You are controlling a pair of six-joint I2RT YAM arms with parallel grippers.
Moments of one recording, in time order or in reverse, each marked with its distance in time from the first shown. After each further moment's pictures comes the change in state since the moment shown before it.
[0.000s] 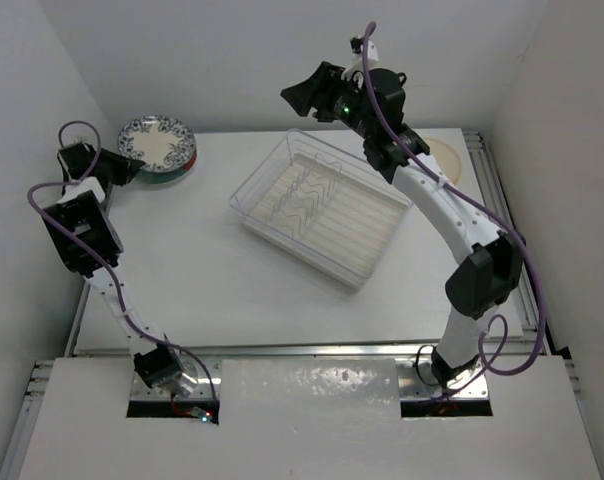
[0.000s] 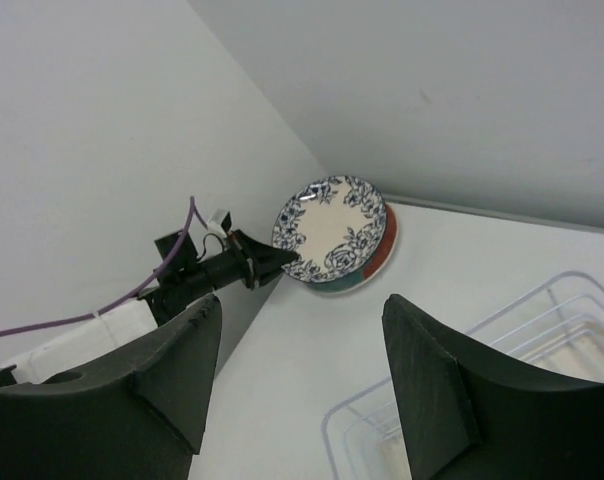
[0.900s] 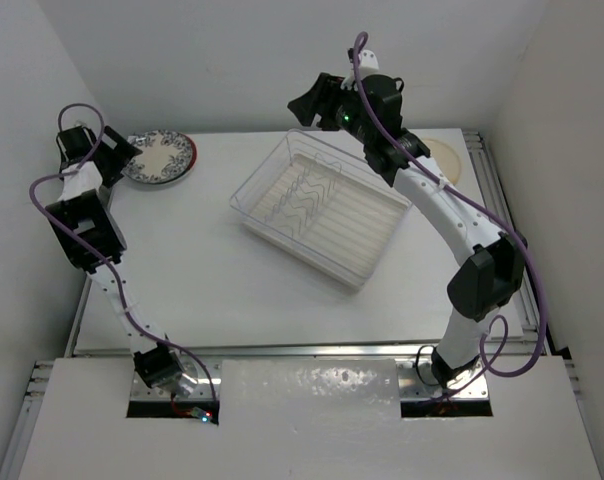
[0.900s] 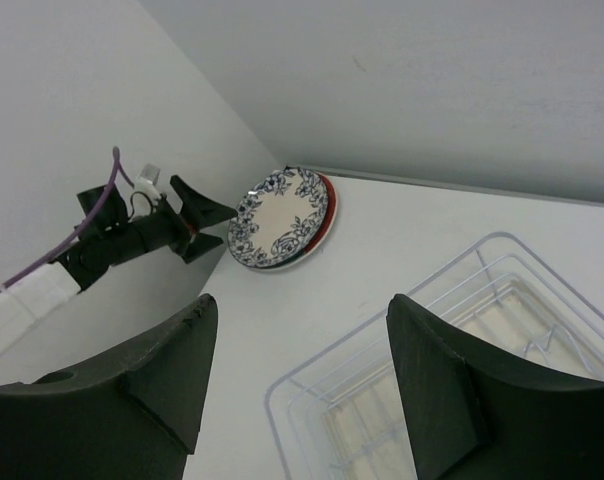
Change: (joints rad) left arm -0.027 0.082 0.230 -0.265 -0.209 0.273; right arm 0.000 -0.029 -0.046 -0.085 0.081 -0.096
